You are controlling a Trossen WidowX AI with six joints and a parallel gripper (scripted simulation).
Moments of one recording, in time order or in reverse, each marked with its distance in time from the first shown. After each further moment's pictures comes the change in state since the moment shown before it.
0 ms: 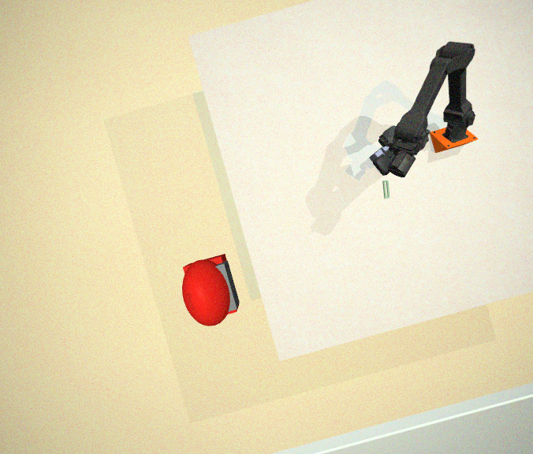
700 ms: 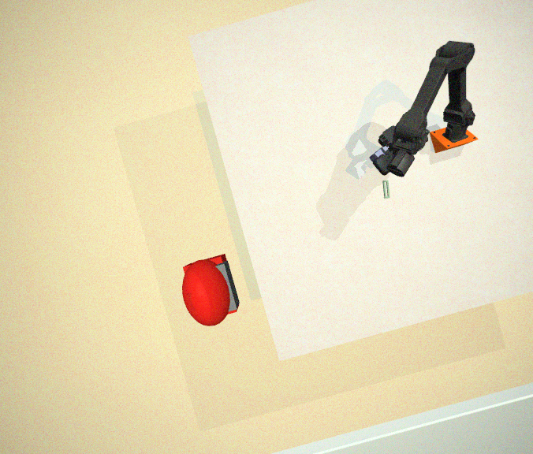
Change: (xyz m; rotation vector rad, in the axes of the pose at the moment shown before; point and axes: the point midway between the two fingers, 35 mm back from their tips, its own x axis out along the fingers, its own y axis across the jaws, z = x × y) arm 0.005 -0.001 0.001 -0.001 0.004 0.001
